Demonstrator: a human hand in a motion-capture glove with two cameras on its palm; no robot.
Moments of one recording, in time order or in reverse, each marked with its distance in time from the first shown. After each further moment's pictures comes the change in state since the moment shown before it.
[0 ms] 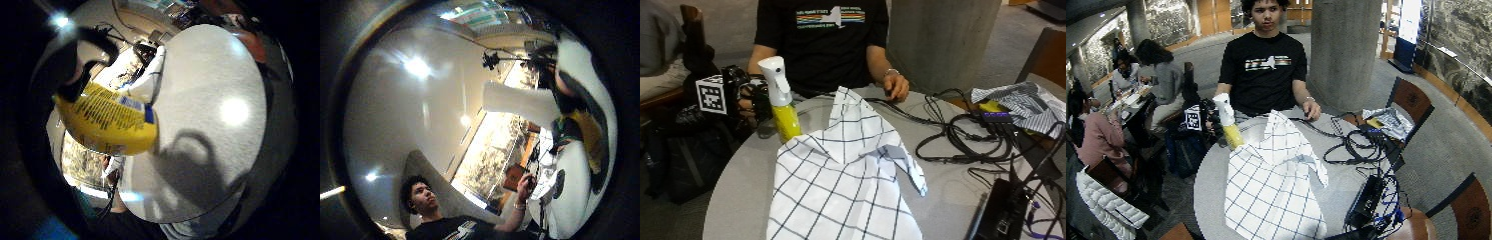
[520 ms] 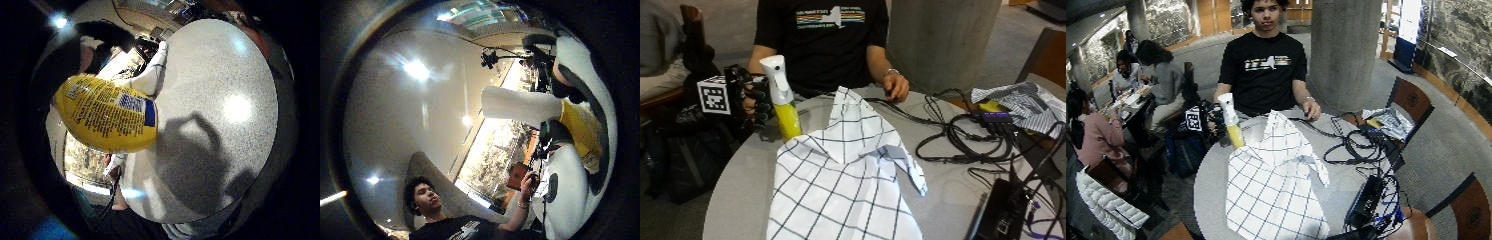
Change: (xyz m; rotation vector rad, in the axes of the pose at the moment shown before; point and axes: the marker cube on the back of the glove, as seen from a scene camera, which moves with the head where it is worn) arm -0.005 0.004 0.006 -0.046 -0.037 -0.004
